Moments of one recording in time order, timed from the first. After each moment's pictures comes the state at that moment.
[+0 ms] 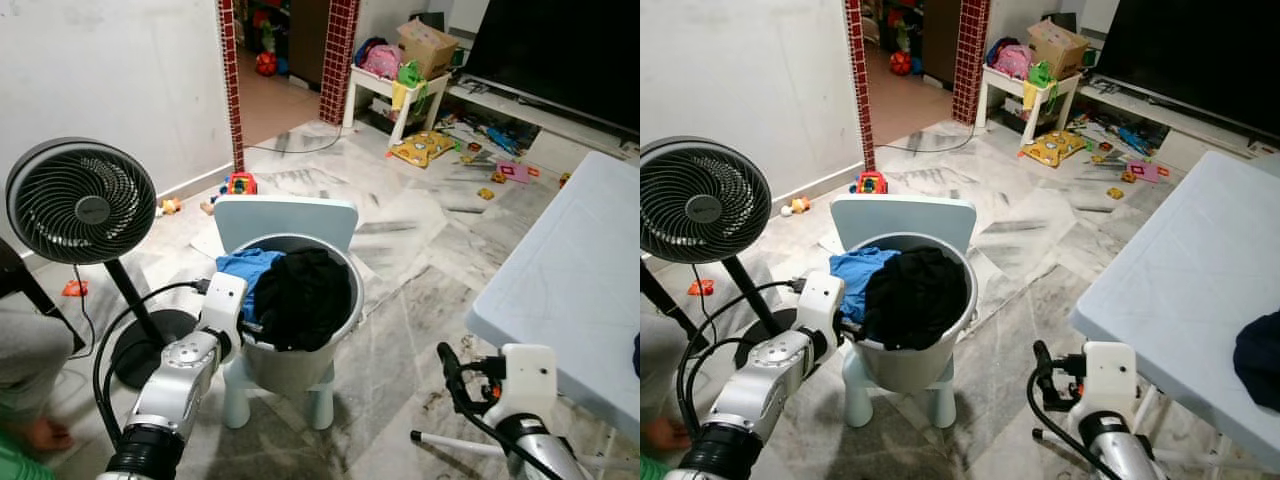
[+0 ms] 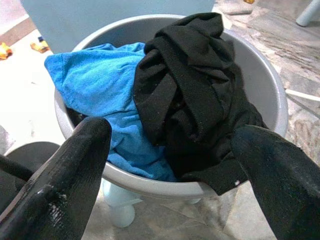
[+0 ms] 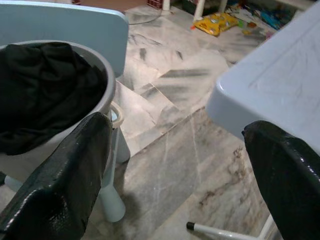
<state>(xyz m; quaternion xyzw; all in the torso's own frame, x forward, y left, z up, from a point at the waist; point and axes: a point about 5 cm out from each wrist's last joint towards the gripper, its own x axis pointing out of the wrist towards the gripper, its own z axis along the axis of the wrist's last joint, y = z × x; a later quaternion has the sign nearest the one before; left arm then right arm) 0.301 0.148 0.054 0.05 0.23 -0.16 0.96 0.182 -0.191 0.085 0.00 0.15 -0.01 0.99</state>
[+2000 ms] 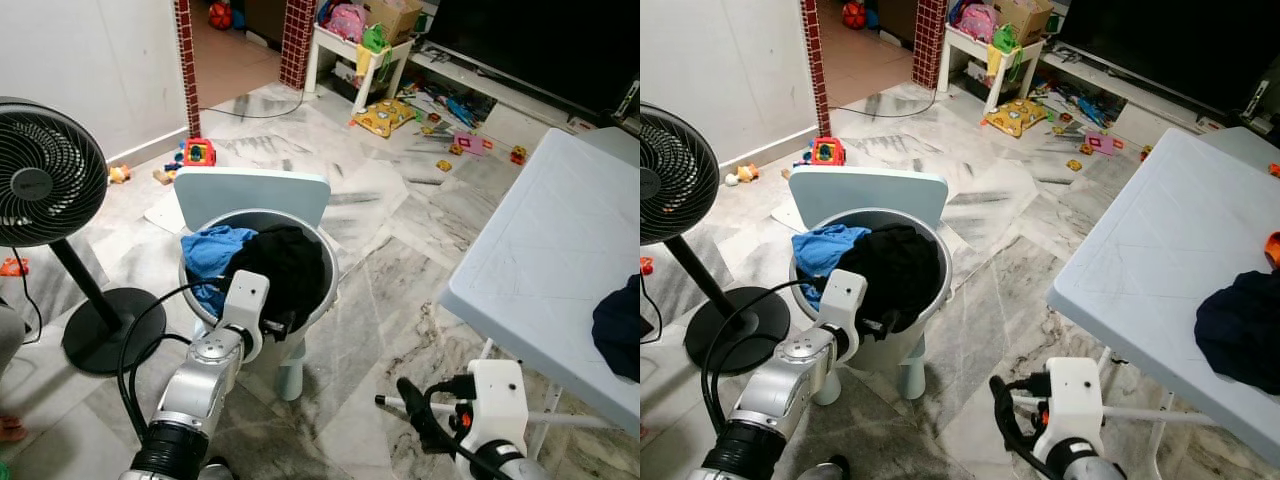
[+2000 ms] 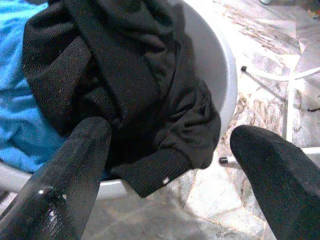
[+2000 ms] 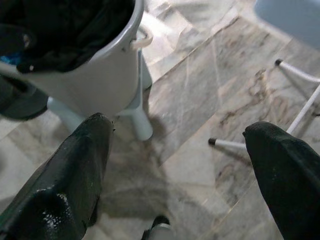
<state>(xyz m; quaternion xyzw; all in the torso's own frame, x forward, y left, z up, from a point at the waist) 0.298 0.119 0.055 0.04 0.26 -0.15 0.95 0.149 -0.143 0.100 0.06 0.28 0.06 0.95</state>
